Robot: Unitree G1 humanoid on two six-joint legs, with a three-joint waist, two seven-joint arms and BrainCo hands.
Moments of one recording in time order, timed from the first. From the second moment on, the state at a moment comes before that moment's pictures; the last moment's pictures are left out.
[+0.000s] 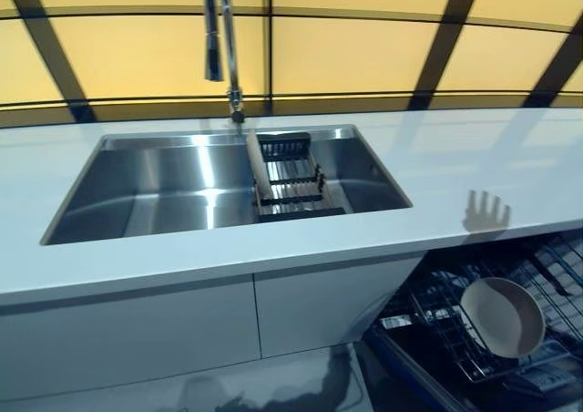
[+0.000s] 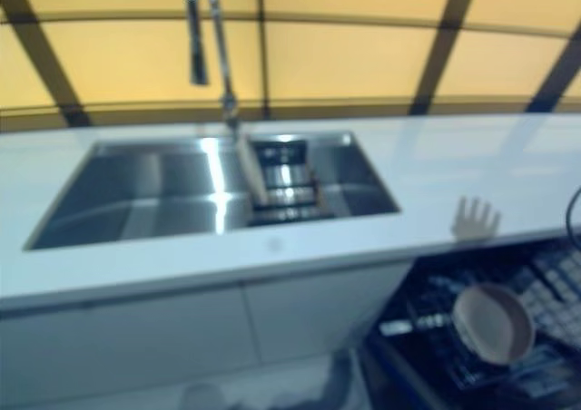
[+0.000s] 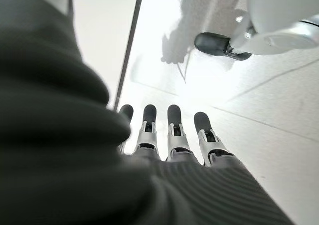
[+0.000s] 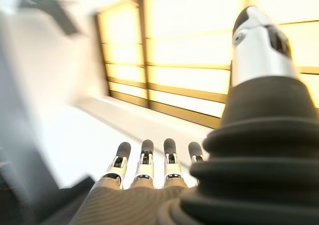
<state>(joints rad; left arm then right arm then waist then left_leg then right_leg) 0.07 0.34 -0.04 1.11 -0.51 0.17 0.09 -0.90 -1.34 0.32 0.44 -0.34 0.36 -0.17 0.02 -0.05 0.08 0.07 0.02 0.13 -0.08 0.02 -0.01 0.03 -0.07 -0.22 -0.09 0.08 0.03</state>
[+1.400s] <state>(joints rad) 0.00 0.37 -0.07 1.04 -0.57 0.15 0.11 -1.32 -1.21 0.83 0.29 -0.81 0.07 -0.18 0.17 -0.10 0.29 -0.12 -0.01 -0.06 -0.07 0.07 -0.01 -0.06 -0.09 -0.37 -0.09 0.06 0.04</state>
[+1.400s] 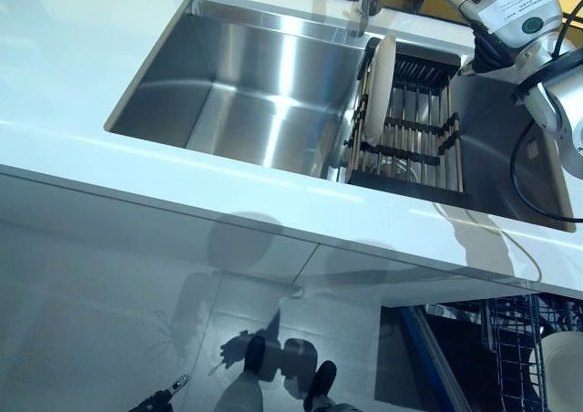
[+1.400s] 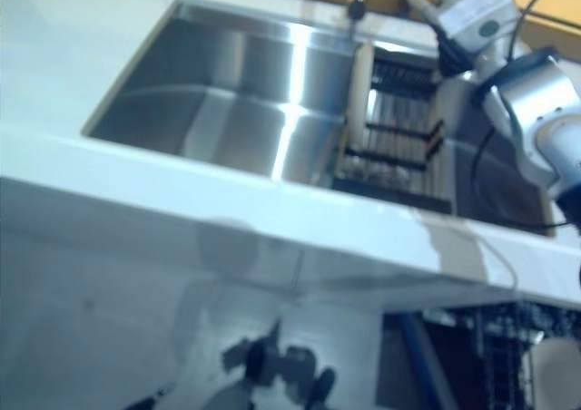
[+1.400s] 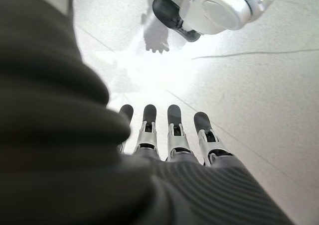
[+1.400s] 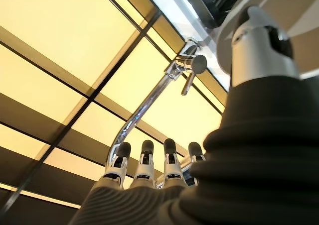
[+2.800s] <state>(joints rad) 0.00 0.37 -0.06 1.04 -0.57 0.13 0.06 -1.34 -1.15 0.90 0.24 -0.97 -0.04 -0.08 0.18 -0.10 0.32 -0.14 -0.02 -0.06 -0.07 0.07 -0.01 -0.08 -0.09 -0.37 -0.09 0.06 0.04</state>
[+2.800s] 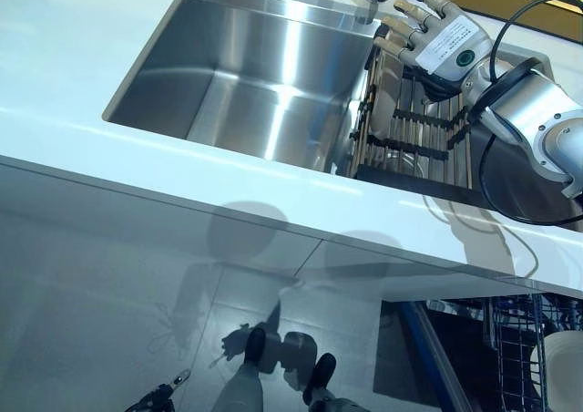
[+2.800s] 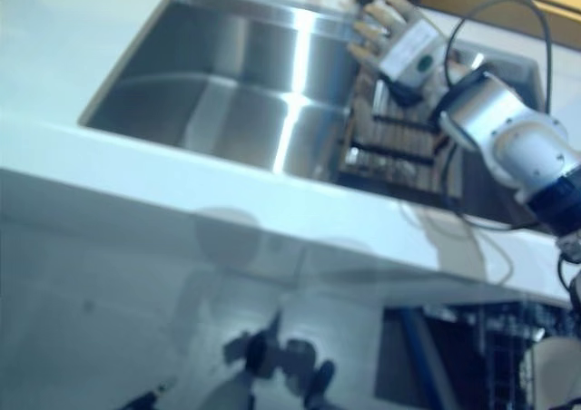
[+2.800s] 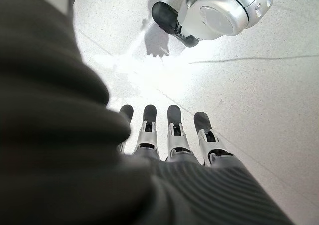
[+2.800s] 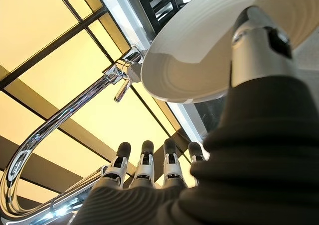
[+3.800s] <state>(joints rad) 0.00 0.37 -0.06 1.04 -0.59 0.12 0.06 -1.41 -1.11 0.94 0.24 -1.12 -0.09 -0.02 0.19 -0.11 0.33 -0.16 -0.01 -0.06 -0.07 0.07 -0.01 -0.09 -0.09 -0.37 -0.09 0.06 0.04</state>
